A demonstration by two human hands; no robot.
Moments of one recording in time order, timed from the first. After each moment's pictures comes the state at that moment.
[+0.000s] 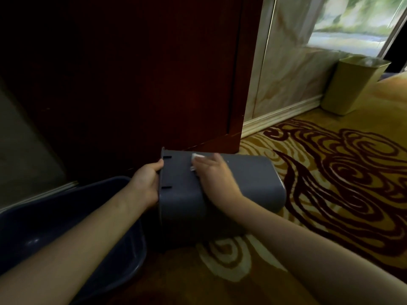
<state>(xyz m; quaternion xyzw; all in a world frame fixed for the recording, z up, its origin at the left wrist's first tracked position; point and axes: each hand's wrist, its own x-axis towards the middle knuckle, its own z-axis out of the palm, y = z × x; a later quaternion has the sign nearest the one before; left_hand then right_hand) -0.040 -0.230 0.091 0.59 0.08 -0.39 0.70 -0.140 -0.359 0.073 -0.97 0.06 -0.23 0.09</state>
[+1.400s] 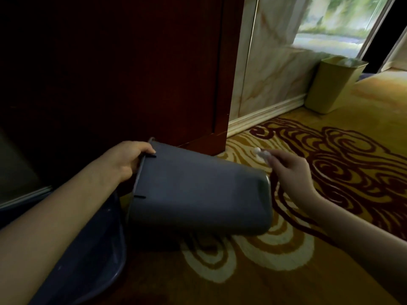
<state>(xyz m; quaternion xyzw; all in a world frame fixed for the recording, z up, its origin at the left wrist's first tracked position) -0.022 -0.251 0.136 0.75 -0.07 -0.31 0.58 -0.256 -0.475 0.092 -0.83 0.26 -0.35 0.35</state>
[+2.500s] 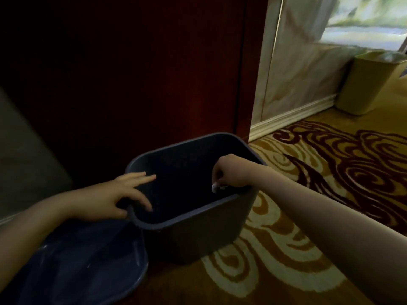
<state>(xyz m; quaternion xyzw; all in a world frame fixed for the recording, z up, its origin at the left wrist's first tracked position) -0.013 -0.146 0.149 0.81 -0.51 -0.29 0.03 -0.123 -0.416 0.126 -0.97 0.06 0.13 0.19</state>
